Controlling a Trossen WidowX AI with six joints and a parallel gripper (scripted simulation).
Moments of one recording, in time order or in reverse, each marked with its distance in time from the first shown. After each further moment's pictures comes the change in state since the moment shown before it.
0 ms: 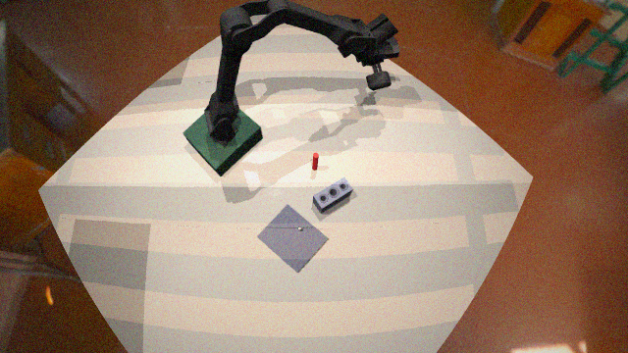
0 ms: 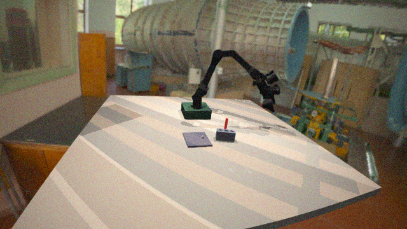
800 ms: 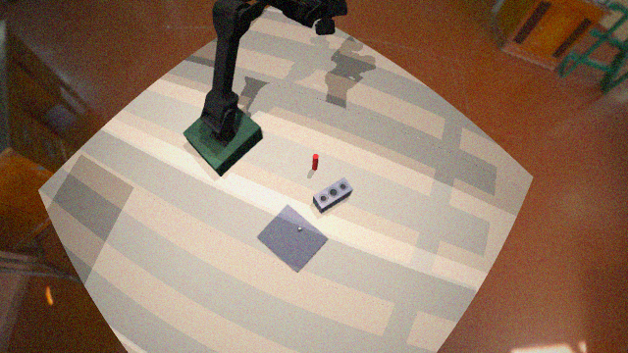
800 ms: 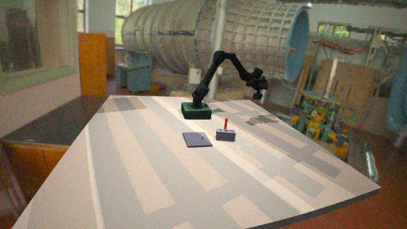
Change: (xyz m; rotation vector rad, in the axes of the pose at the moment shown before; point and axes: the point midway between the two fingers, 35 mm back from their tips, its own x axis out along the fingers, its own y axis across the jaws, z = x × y) arm -0.001 0.267 -0.108 0.366 0.116 0.625
